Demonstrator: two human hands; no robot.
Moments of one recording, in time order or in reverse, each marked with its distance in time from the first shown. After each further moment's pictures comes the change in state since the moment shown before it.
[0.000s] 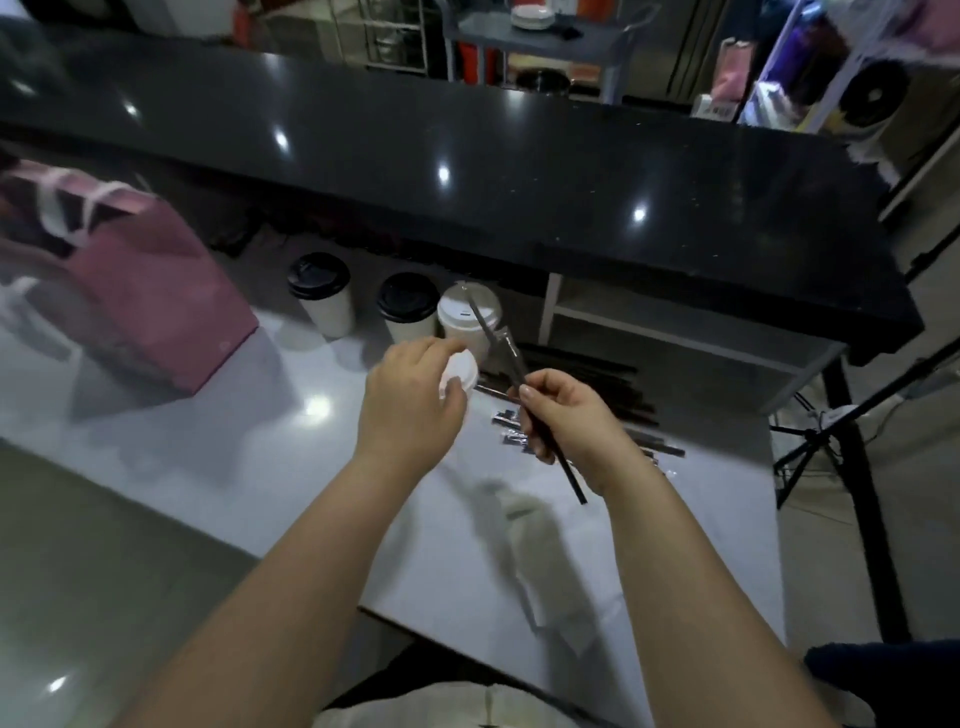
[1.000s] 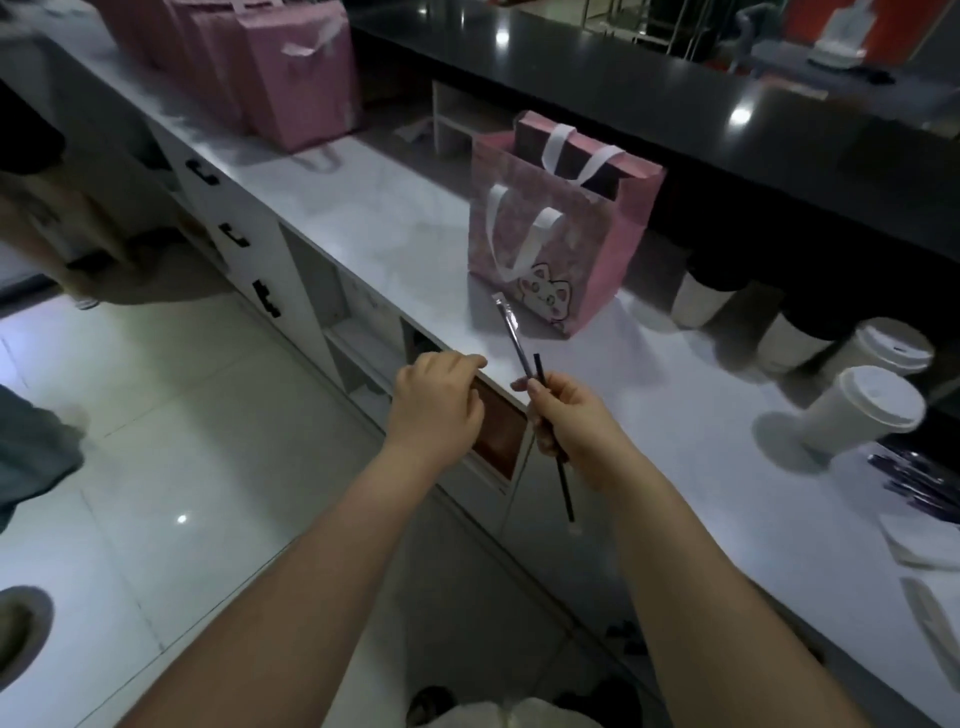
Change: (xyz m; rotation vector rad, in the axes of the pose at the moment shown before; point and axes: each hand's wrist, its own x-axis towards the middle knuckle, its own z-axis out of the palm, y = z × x) left_hand -0.181 -0.347 -0.256 0.233 0.031 -0.304; right_hand -0.015 0.051 0.470 -0.162 -0.298 0.043
